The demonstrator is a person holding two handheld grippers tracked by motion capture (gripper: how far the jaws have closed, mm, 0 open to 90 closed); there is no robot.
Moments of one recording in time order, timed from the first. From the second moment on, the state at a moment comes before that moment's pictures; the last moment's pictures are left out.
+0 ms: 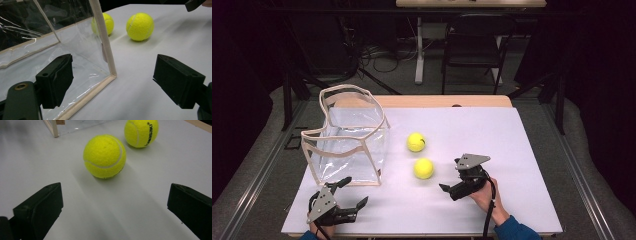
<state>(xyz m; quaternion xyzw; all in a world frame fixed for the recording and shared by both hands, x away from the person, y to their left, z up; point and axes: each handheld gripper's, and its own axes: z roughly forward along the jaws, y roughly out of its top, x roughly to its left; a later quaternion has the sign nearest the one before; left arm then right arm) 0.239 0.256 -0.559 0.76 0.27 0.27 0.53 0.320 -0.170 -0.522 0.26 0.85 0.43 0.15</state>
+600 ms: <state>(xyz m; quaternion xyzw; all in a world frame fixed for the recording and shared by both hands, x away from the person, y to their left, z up) 0.238 0.257 -0.559 0.76 0.27 0.27 0.53 0.327 -0.154 -0.520 0.26 0.86 0.42 0.14</state>
